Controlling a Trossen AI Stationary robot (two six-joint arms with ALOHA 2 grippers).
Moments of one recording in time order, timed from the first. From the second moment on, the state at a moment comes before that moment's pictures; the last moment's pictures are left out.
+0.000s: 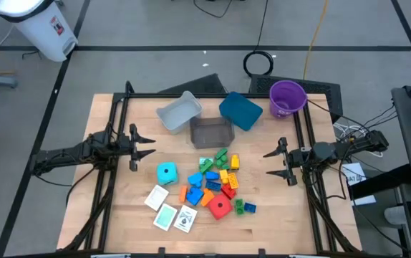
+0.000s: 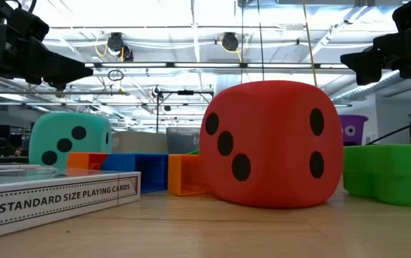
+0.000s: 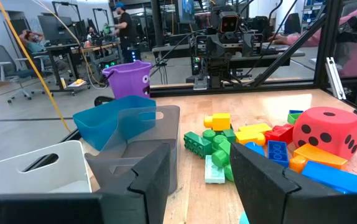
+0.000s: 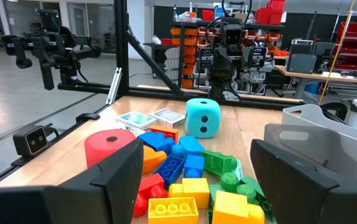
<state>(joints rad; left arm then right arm) 0.14 0.01 0.05 -0.07 0.05 0.10 0.28 0.07 0.01 0.07 0.13 -0.04</state>
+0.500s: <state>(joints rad) 0.14 0.01 0.05 -0.07 0.05 0.10 0.28 0.07 0.01 0.07 0.13 -0.04</state>
